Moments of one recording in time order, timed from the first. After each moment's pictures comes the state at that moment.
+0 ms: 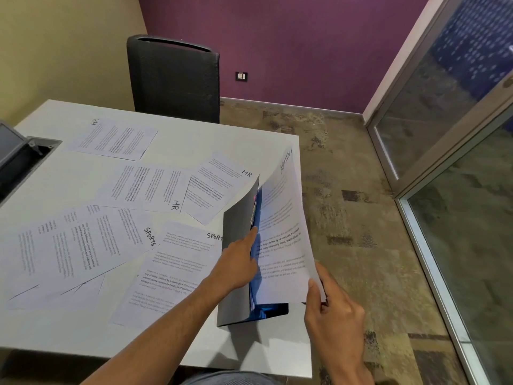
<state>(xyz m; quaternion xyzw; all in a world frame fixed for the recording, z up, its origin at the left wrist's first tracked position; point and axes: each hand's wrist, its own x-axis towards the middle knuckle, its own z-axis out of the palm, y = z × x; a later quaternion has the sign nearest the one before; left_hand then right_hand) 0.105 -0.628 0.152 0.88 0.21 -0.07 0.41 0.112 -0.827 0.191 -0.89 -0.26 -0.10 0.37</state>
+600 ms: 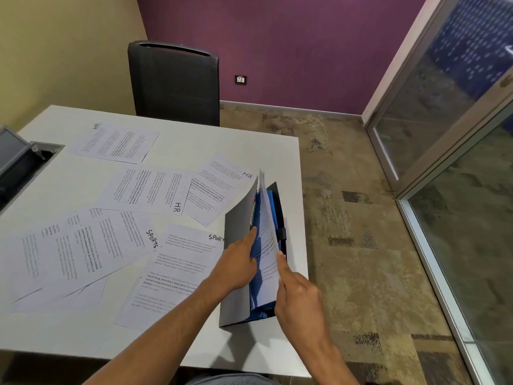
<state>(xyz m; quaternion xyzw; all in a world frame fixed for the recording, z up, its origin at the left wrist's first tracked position) 0.102 -0.626 0.147 0.88 0.22 -0.06 0.41 0.113 -0.790 0.162 -0.90 -0.34 0.02 0.27</state>
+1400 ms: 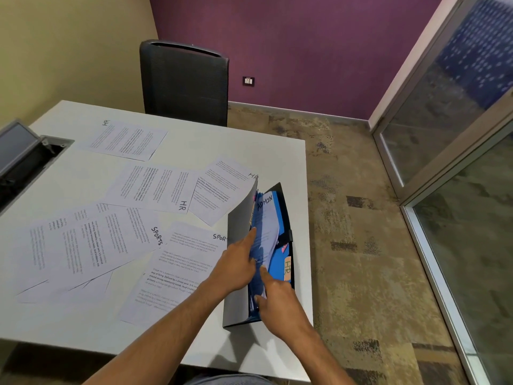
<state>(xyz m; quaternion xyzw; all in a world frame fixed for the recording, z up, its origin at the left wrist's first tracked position) 0.091 -0.621 0.153 0.88 0.22 -0.02 0.43 0.113 -0.757 0.148 -0.88 -0.31 0.27 0.21</state>
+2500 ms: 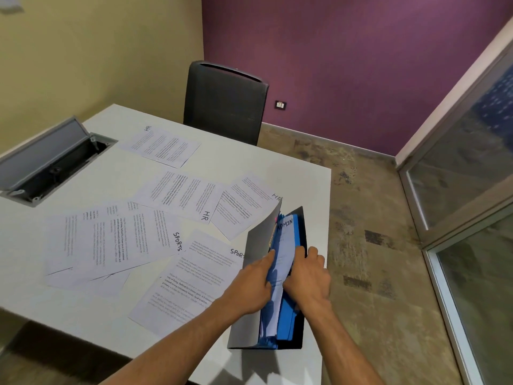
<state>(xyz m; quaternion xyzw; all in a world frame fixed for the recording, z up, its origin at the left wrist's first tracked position) 0.078 -0.616 0.164 0.87 0.21 -0.01 0.45 0.192 -0.708 0.137 -0.95 -0.29 0.07 0.04</state>
